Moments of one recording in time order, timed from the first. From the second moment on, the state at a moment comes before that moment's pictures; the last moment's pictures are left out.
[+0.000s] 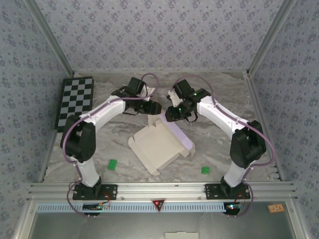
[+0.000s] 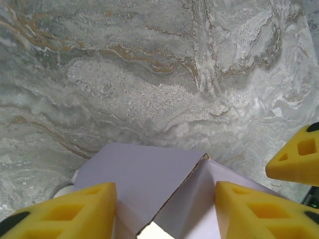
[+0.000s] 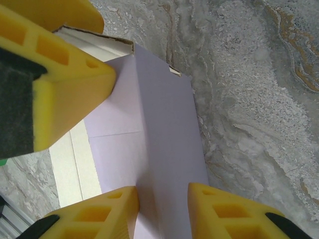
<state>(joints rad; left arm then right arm) -0.52 1.80 1.42 -0.59 0.49 -0.30 0.57 1.71 1.45 -0.88 -0.28 0.19</state>
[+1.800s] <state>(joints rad) -0.52 1.77 1.36 -0.53 0.52 -0.41 0.51 1.70 1.41 -0.84 -0.38 0.22</state>
